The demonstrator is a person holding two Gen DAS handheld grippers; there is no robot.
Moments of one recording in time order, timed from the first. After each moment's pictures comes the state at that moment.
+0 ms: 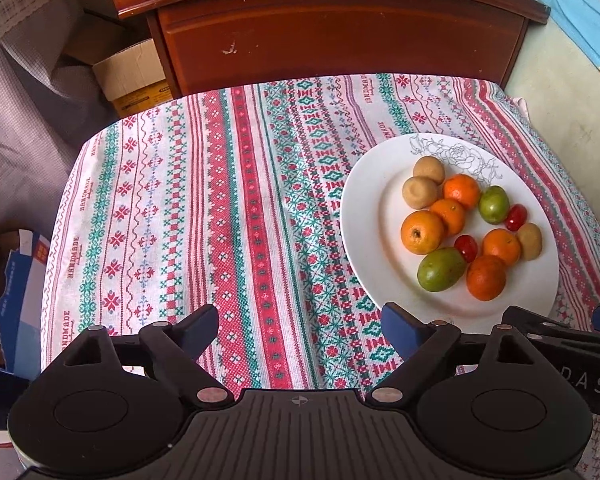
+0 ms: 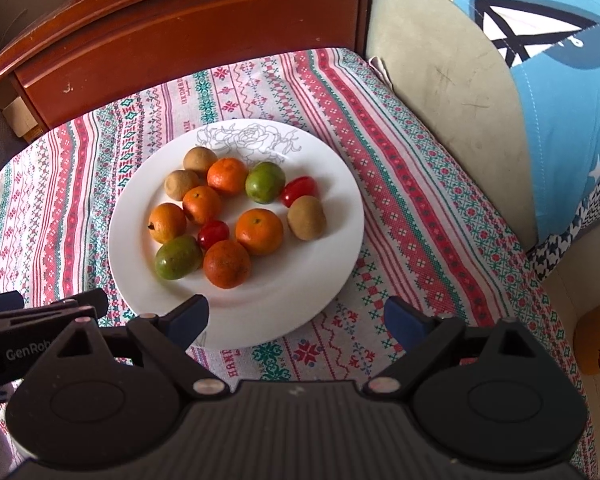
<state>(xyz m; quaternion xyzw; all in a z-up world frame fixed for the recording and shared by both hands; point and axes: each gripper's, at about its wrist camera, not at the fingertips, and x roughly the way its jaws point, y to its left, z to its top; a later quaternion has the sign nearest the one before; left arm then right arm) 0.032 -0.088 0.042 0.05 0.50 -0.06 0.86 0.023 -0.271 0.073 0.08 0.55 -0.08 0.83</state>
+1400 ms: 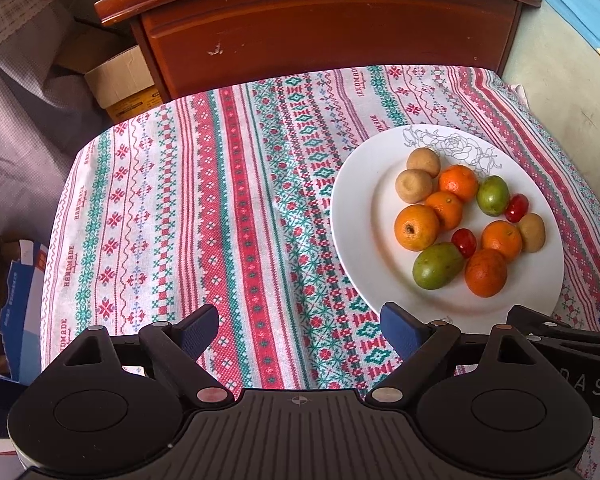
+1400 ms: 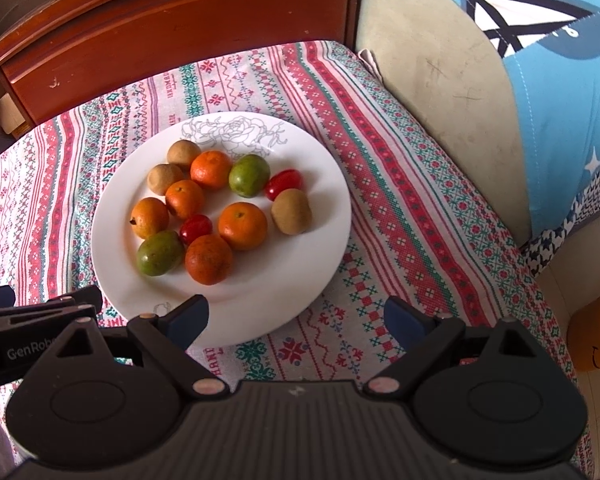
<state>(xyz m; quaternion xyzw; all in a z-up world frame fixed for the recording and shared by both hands) 0.034 -0.102 0.038 0.07 0.50 -0.06 0.86 0.023 -0.278 0.065 0.07 0.56 -0.09 0.82</state>
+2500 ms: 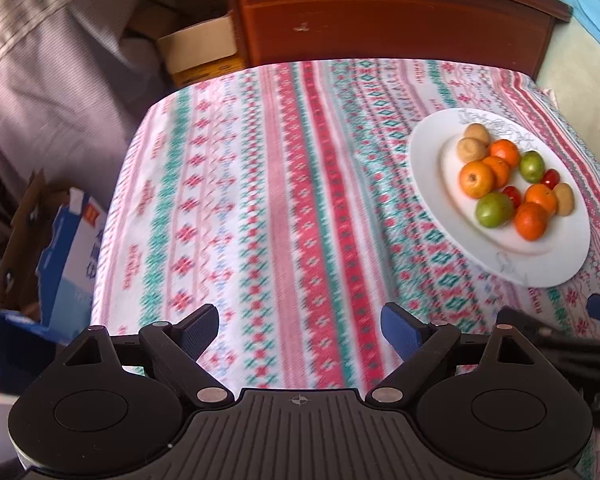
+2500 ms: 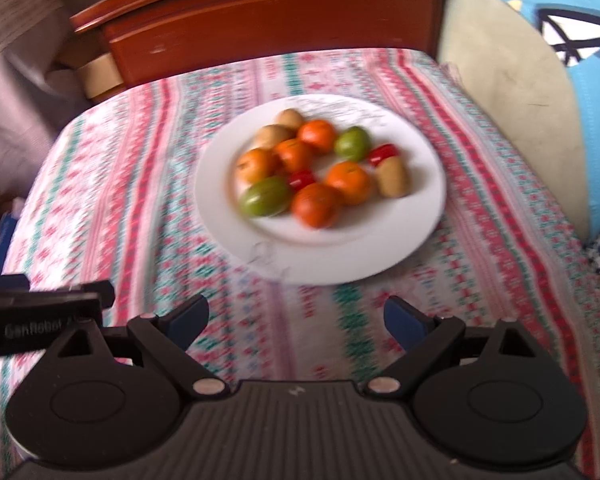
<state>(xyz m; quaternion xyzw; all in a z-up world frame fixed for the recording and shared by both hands) -0.017 -0.040 0.045 0.05 0.49 -0.01 0.87 -0.025 -0.228 0.060 0.06 0.52 0.02 0.85</state>
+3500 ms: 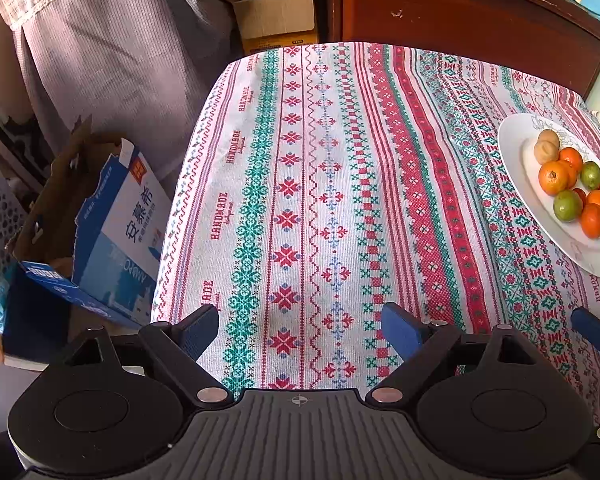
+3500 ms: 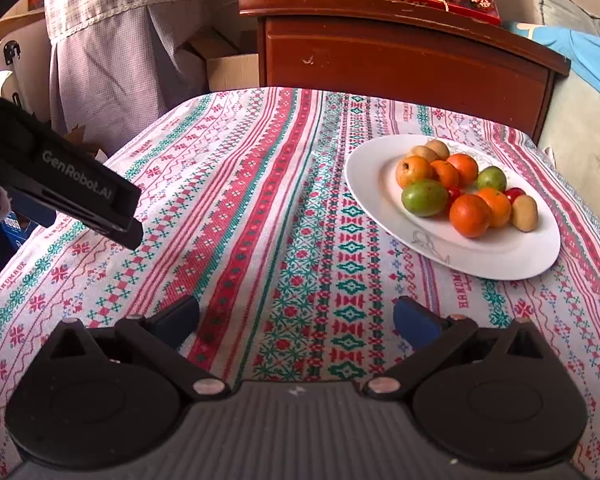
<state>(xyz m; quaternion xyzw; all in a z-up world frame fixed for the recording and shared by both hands) -0.029 0.027 0.031 0.01 0.50 0.03 0.87 -0.080 -0.153 0.023 -0.03 0.40 0.13 0.91</state>
